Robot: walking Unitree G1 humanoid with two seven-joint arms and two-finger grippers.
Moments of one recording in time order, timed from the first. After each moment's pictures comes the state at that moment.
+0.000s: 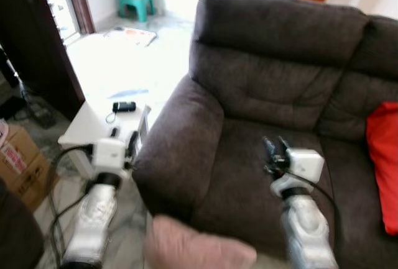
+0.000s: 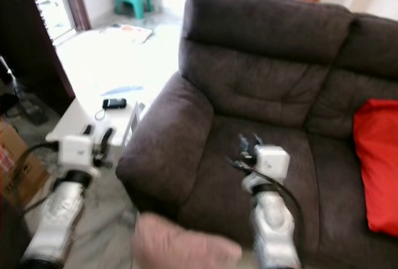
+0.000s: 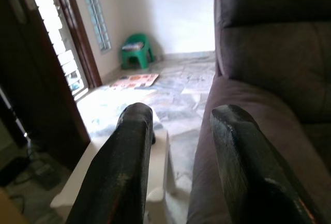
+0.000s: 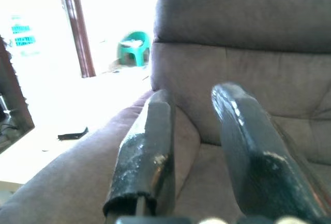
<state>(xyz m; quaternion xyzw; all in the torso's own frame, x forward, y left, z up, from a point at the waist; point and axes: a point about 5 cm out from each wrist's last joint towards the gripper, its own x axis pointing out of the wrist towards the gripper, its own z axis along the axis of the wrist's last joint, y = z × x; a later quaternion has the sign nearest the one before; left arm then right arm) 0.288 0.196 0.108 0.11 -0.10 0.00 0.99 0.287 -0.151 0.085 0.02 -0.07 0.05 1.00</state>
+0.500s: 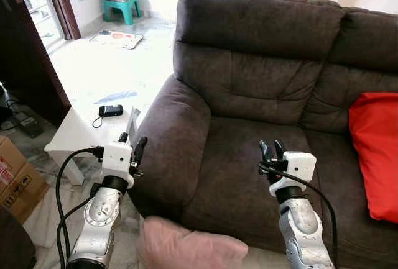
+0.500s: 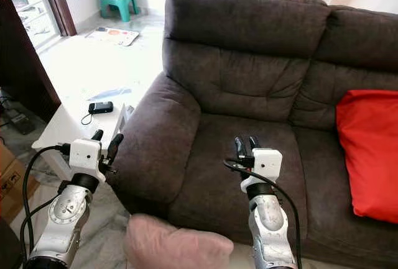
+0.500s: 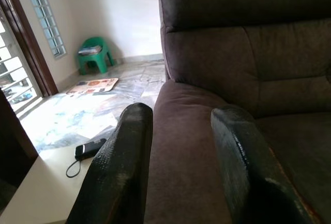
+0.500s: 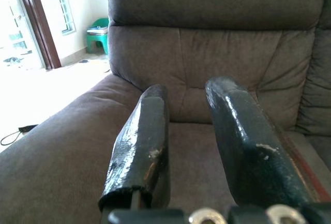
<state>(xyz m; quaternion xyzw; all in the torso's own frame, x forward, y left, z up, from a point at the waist) 0.290 0.178 0.105 0.10 -0.09 -0.05 0.99 0.282 -0.162 0.075 0.02 -0.04 0.03 1.00</state>
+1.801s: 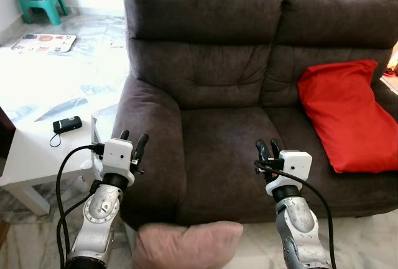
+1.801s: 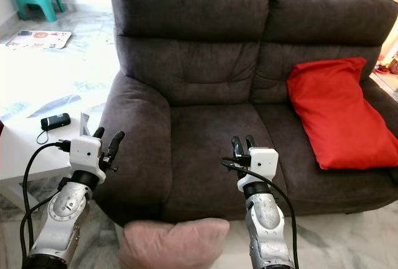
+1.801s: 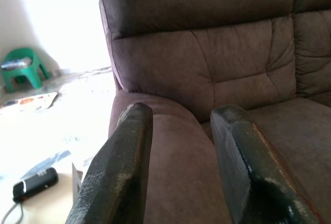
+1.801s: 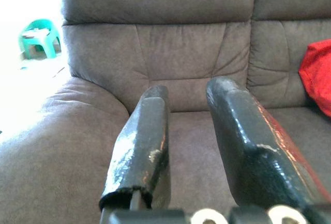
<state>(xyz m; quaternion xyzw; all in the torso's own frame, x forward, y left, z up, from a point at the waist) 0.291 0.182 0.110 0.11 -0.10 -0.05 0.99 0.285 -0.152 0.076 0.03 -0.04 0.04 1.00</state>
